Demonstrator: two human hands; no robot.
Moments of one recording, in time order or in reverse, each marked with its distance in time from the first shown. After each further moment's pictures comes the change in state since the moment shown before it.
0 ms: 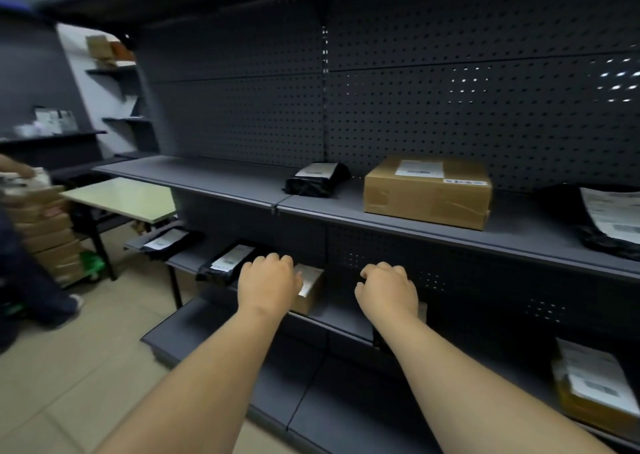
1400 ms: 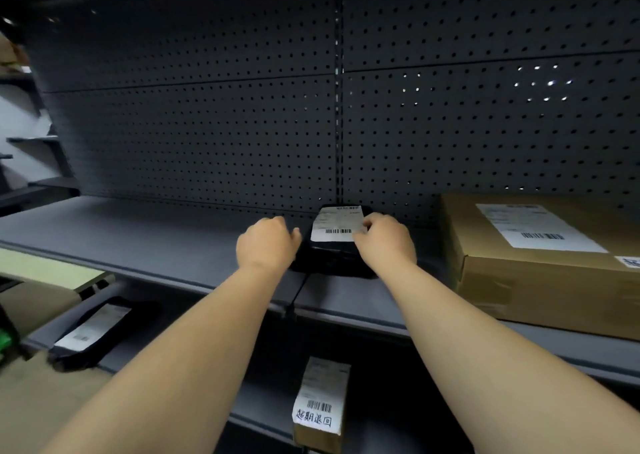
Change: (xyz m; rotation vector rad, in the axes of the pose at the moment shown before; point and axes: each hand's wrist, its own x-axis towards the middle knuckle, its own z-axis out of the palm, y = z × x) left_hand 0.349 -0.071 0.091 -0.333 0.011 -0.034; right_hand 0.321 -0.115 0.030 0.282 0.139 0.184
